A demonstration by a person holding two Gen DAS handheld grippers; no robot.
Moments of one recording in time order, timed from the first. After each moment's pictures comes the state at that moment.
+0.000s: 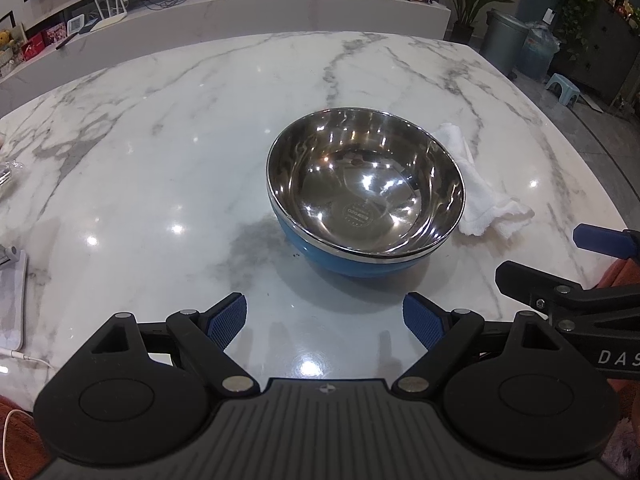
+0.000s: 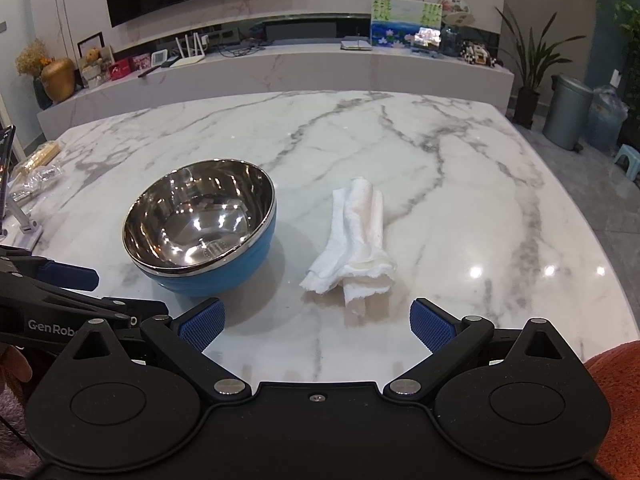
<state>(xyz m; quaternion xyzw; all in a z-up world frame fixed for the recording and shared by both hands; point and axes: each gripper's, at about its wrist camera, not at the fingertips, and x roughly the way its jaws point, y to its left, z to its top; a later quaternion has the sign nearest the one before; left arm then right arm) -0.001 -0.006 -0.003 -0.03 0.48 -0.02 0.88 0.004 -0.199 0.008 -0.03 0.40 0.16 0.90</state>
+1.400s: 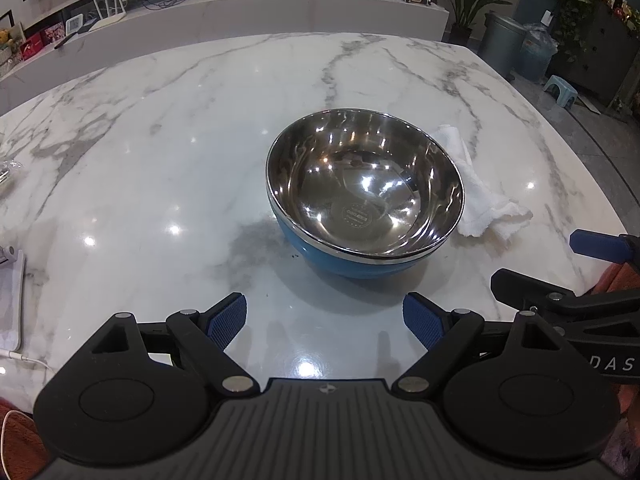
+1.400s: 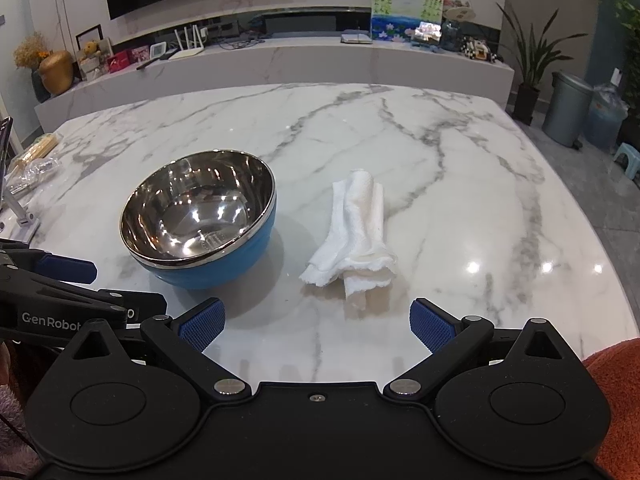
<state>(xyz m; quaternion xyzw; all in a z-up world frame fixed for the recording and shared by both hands) 0.003 -0.003 -0.005 -0.03 0.48 -0.02 0.88 0.002 -0.193 0.005 -0.04 0.41 0.15 0.90</state>
